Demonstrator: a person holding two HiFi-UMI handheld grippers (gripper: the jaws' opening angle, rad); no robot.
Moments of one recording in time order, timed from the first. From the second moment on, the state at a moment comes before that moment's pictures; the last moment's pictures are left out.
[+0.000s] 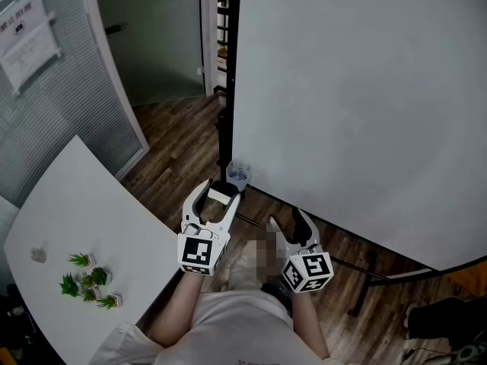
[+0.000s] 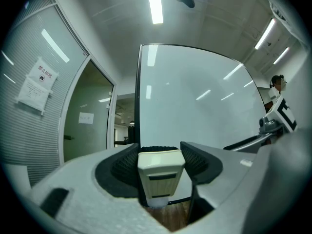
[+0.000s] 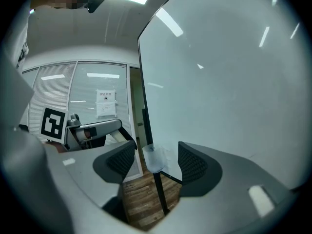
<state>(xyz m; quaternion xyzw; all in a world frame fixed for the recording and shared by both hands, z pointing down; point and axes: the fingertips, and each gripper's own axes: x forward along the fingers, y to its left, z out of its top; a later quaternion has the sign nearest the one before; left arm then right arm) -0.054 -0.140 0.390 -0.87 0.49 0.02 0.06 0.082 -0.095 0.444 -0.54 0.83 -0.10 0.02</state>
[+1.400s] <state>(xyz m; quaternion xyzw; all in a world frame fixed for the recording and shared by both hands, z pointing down) -0.035 -0.202 0.396 -0.88 0.47 0.02 0.05 0.091 -0.143 0.461 -0.55 0.83 -0.11 0.00</state>
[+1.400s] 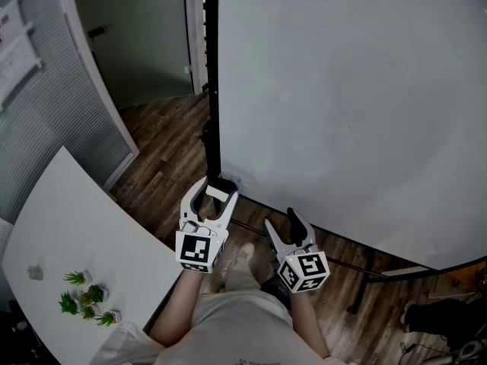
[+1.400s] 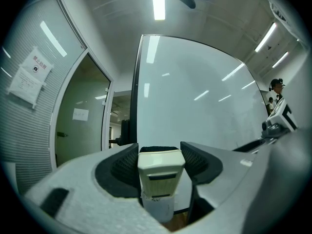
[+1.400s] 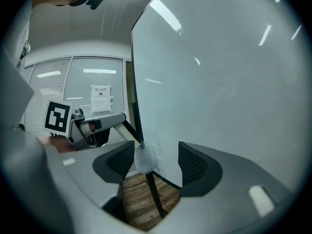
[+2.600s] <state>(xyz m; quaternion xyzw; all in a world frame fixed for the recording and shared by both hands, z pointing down) -0.023 -0.228 0.433 -0.88 0.48 -0.01 0.02 0.106 -0.155 0.476 -0.55 0.82 -0.13 -0.01</state>
